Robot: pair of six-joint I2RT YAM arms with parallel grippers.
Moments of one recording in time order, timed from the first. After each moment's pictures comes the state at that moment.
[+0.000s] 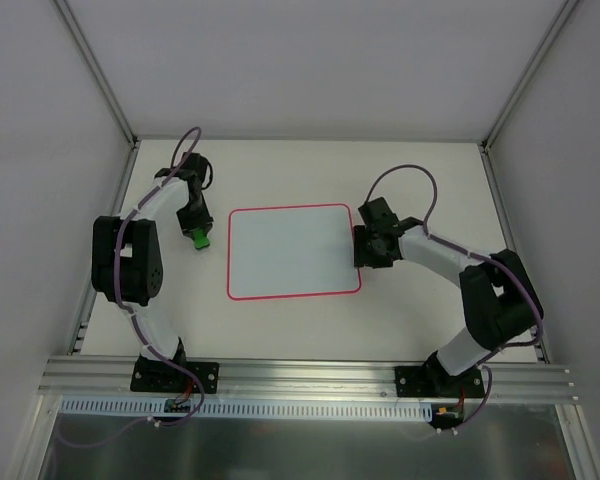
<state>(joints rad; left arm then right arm) -0.10 1.82 1.33 -0.84 -0.20 -0.46 0.52 1.63 0.96 -0.49 0.08 0.45</state>
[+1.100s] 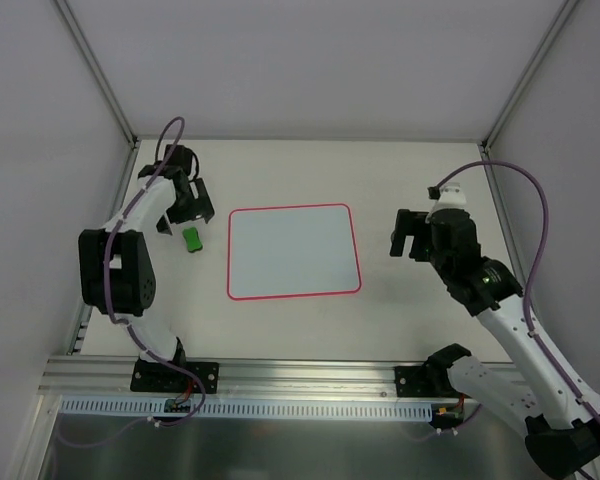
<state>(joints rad) -0.04 1.80 1.36 -0.83 -0.23 -0.42 0.48 0.85 0.89 -0.62 0.30 0.31</state>
